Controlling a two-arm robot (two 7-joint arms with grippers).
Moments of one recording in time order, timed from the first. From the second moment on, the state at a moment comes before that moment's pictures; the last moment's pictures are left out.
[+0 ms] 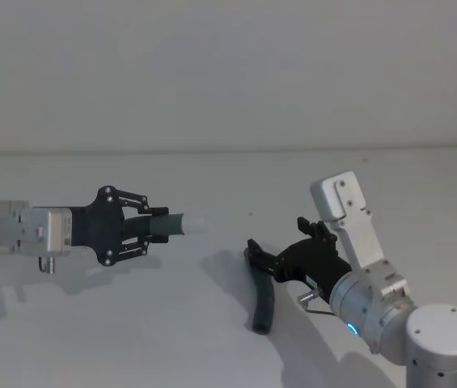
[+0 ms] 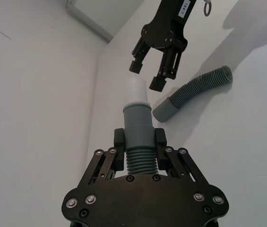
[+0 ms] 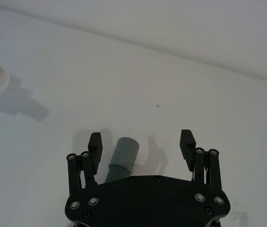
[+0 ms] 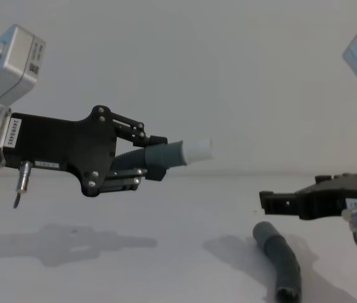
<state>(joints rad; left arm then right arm) -0.73 0.48 0.60 -1.09 -0.14 -0.74 -1.04 0.11 0.31 -0.37 -1.79 0.19 0.48 0.07</state>
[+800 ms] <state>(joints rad) -0.73 0.48 0.60 -1.09 -0.14 -0.74 -1.04 0.11 0.30 -0.39 -1.77 0.19 0.55 0.12</state>
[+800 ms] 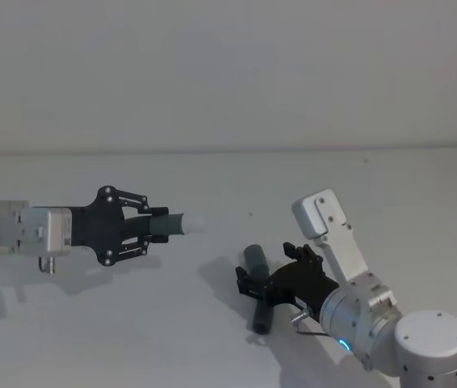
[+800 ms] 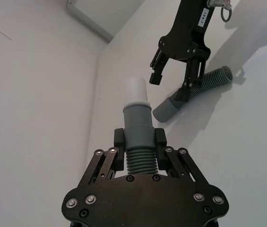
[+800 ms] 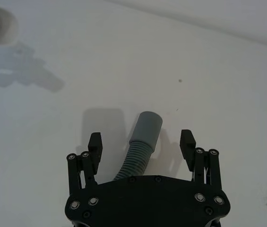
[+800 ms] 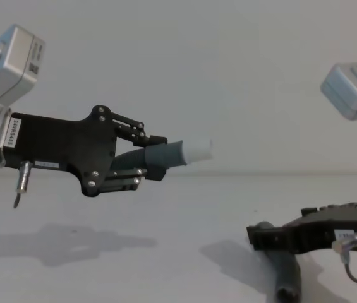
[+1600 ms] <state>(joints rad) -0.73 0.48 0.60 -1.09 -0.14 -0.74 -1.04 0.11 0.29 -0.40 -1.76 0.18 0.59 0.16</state>
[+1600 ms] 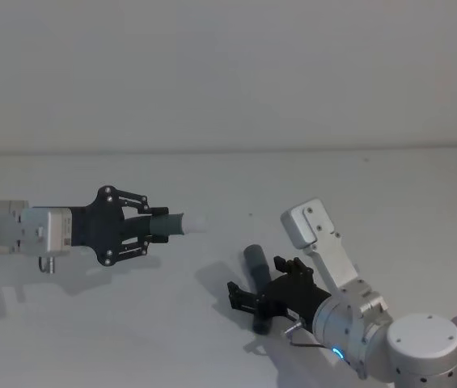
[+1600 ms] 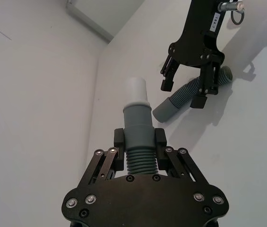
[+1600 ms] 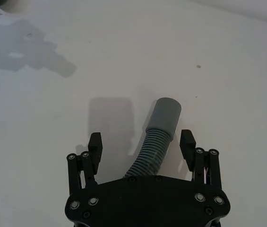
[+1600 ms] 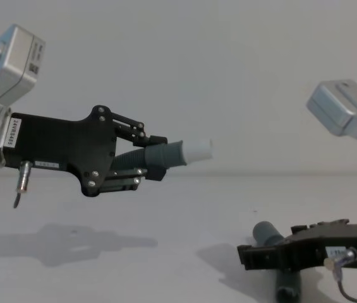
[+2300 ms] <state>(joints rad) -0.73 0.48 0.60 -1.09 -0.14 -0.74 -1.04 0.12 0.29 -0.40 -1.74 0.17 0.63 0.18</state>
